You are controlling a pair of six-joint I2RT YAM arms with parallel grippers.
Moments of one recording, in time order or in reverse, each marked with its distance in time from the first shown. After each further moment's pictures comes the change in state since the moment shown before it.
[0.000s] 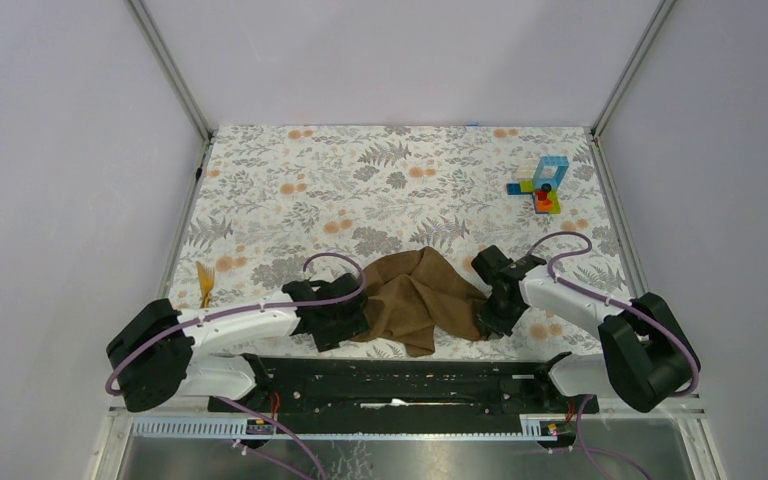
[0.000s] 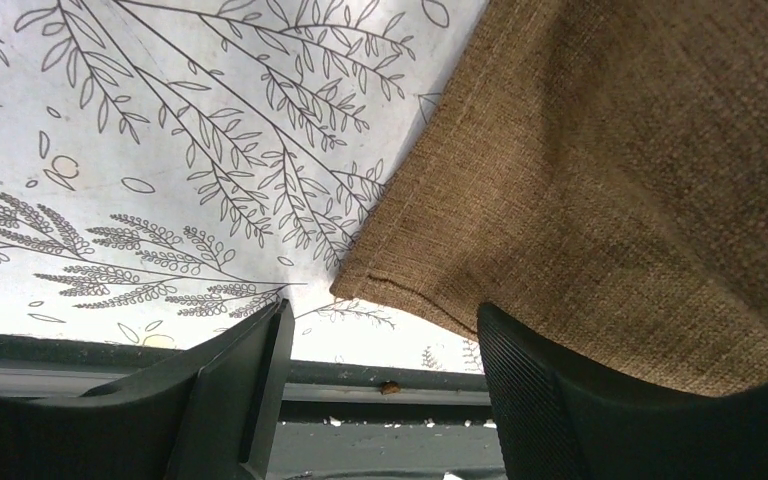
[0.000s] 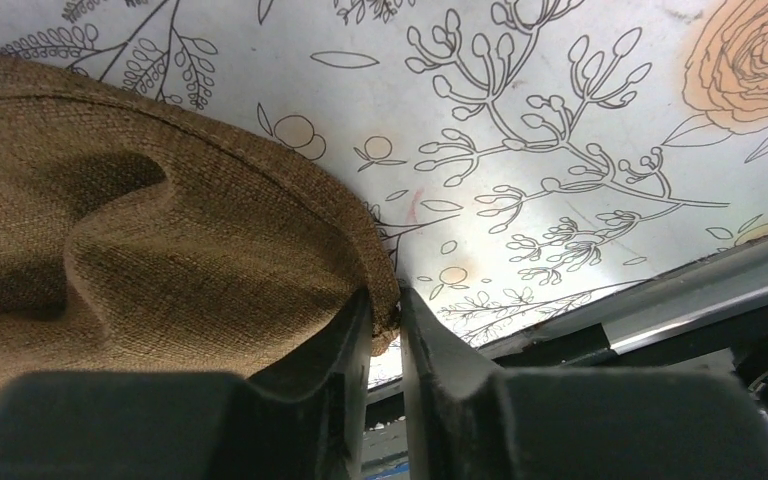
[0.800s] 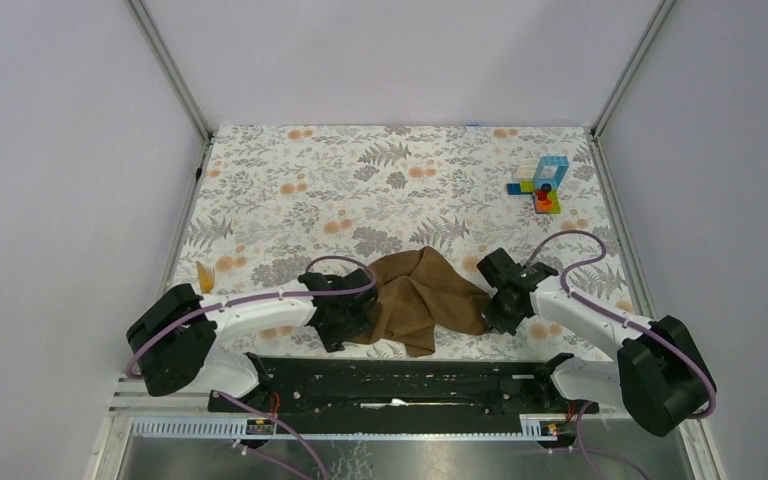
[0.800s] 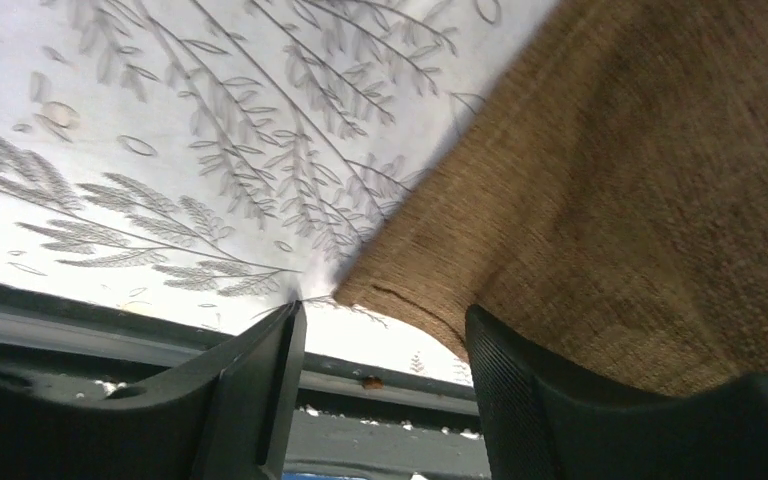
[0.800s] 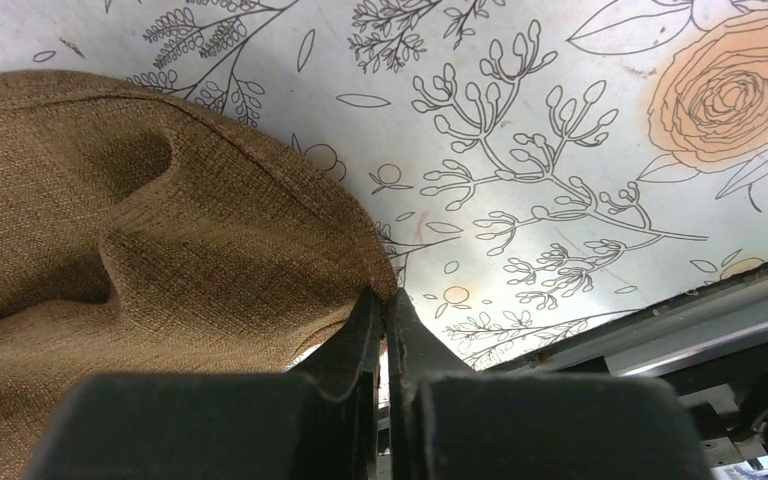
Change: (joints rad) left arm 0.003 0.134 0.093 -0.076 0.045 -0.119; right arm 0.008 -0.126 -0.039 0.031 0.080 0.023
